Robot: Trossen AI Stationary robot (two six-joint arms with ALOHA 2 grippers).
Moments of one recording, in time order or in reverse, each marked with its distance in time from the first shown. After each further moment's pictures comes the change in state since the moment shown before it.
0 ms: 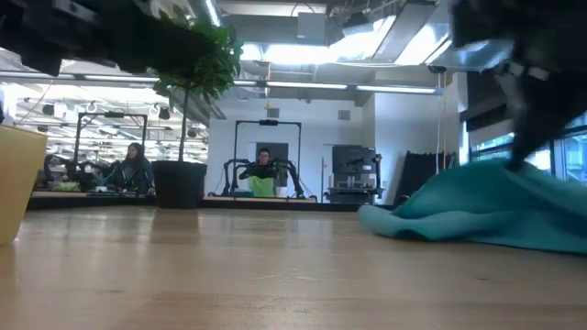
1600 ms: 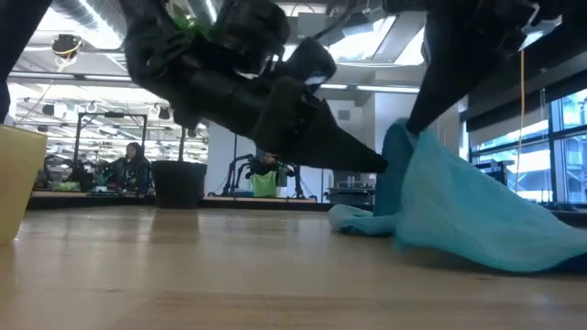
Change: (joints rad) left arm 0.126 0.828 0.628 -0.041 0.062 -0.084; right arm -0.108 -0.050 0.022 0.303 0.071 -0.309
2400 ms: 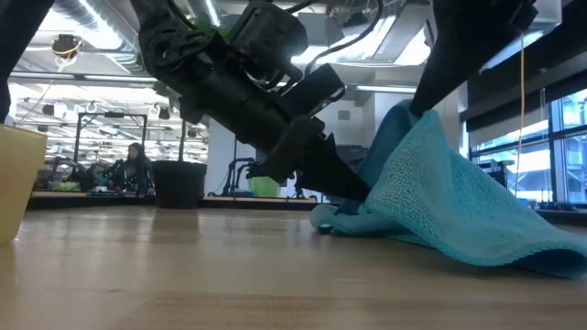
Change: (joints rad) left arm 0.018 0.002 0.068 -0.238 -0.128 0.033; right arm 0.024 -0.002 0.044 -0.024 -0.008 -0.019
